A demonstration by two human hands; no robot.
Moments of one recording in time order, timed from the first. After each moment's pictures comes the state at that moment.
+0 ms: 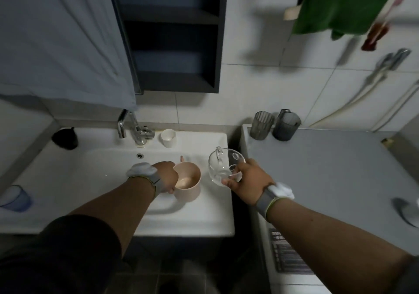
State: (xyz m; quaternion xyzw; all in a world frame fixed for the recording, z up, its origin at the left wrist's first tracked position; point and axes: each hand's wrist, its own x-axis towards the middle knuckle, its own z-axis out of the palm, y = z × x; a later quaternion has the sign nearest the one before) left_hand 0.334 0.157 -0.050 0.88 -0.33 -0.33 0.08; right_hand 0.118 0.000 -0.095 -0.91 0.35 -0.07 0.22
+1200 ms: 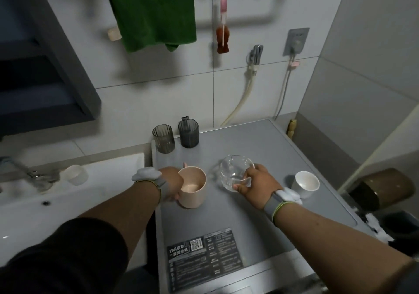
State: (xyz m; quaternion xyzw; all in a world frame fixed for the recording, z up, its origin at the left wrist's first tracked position) left_hand 0.102 -0.065 -0.035 0.84 -0.38 -0.37 0.08; right_hand -0.153 -0.157 -0.086 -0.82 0.51 -0.10 0.24
